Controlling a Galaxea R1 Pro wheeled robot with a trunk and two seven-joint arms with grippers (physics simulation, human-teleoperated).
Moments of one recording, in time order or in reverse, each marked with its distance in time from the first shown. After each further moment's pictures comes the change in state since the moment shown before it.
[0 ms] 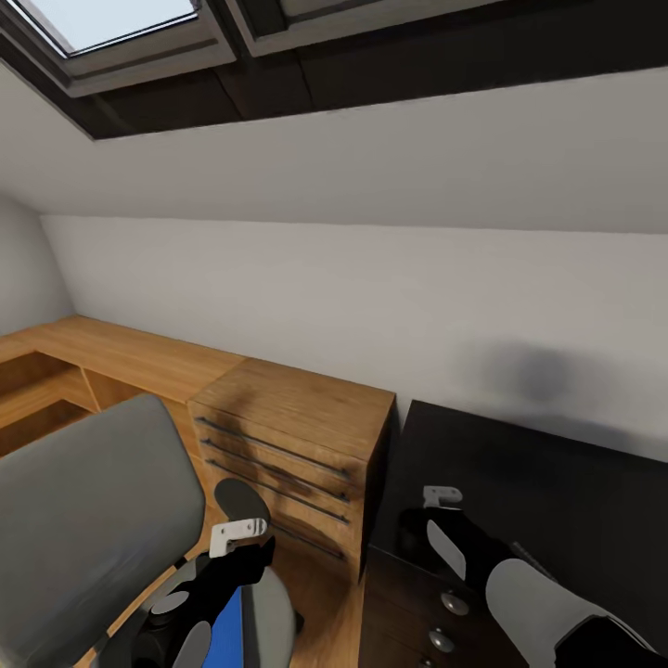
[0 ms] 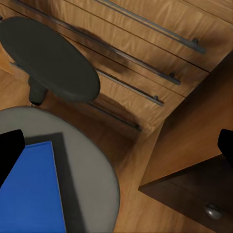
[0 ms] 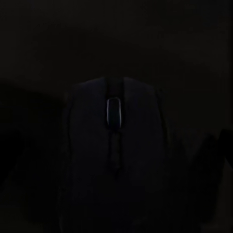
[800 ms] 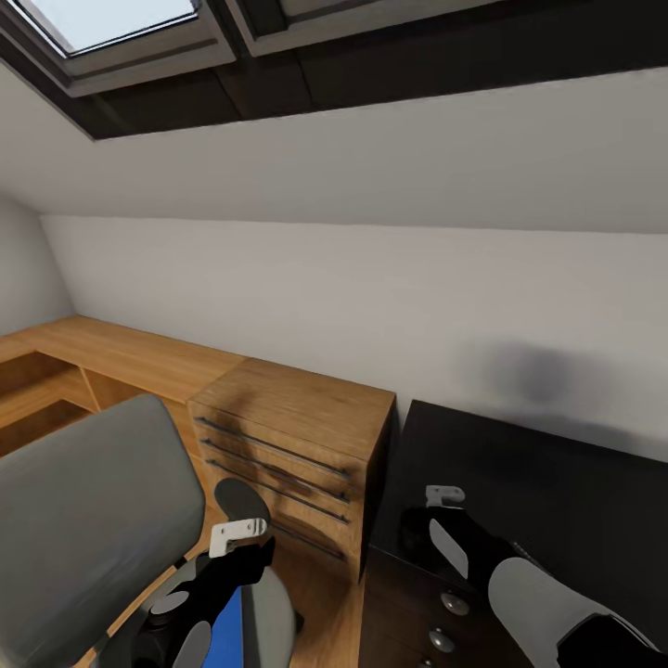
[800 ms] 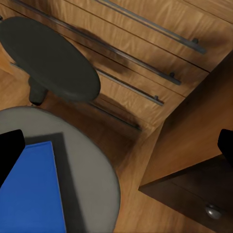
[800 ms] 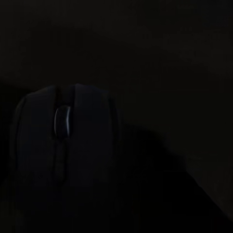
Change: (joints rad) left arm 0.000 0.001 0.000 0.000 0.000 0.000 0.000; right arm -0.005 -0.008 -0.001 0.004 0.005 0.005 0.001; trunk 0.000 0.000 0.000
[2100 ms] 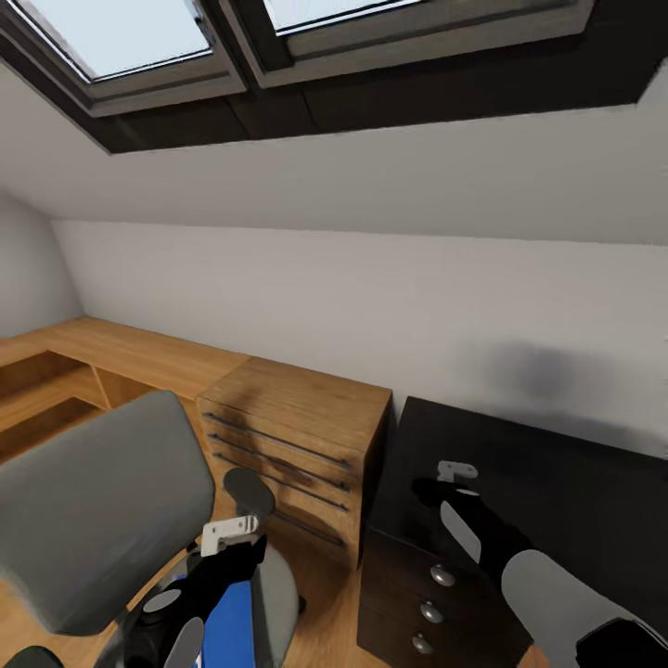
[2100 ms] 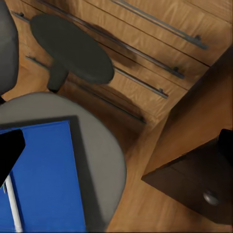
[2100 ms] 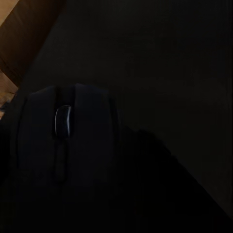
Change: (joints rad) left arm 0.000 0.000 0.039 0.000 0.000 0.002 0.001; right arm 0.002 -0.049 -0.073 -0.118 0.004 -0.094 -0.012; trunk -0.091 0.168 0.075
